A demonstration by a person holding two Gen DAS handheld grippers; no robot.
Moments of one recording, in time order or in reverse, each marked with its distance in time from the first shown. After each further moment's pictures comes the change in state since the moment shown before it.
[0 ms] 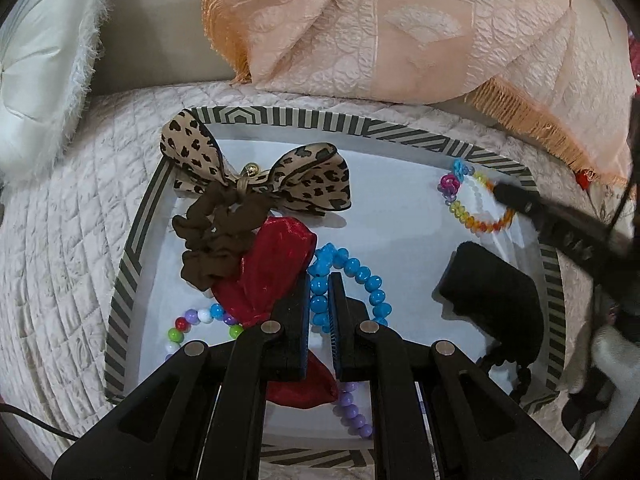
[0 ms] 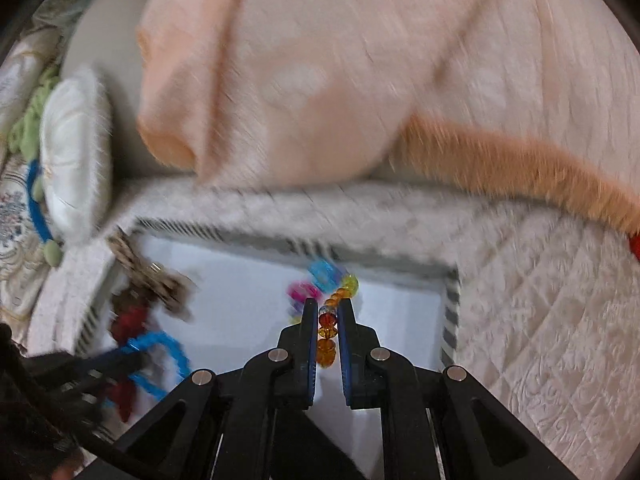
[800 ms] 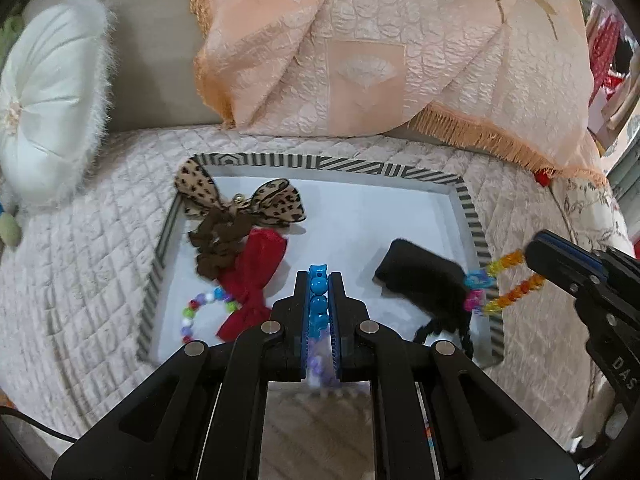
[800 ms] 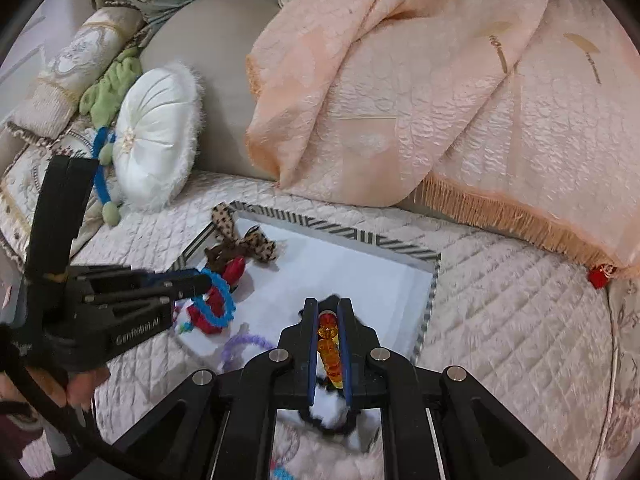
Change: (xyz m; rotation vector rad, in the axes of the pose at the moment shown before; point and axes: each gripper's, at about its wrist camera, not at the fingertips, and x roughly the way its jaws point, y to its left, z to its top) left arm -0.073 -0.024 -0.008 0.049 -0.086 -0.040; right arm -0.133 0.046 -0.041 -0.181 -0.133 0.059
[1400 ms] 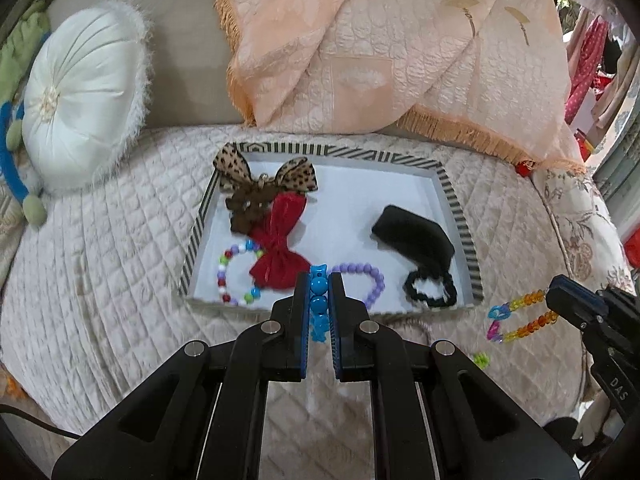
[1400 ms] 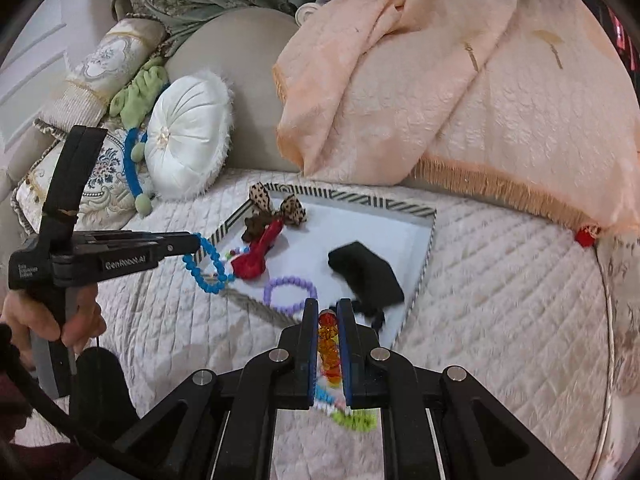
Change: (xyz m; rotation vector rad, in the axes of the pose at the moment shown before) left arm -0.075 0.011 -0.051 0.018 -0.048 0.008; right arm -0.083 0.021 -0.071 0.008 -0.040 0.049
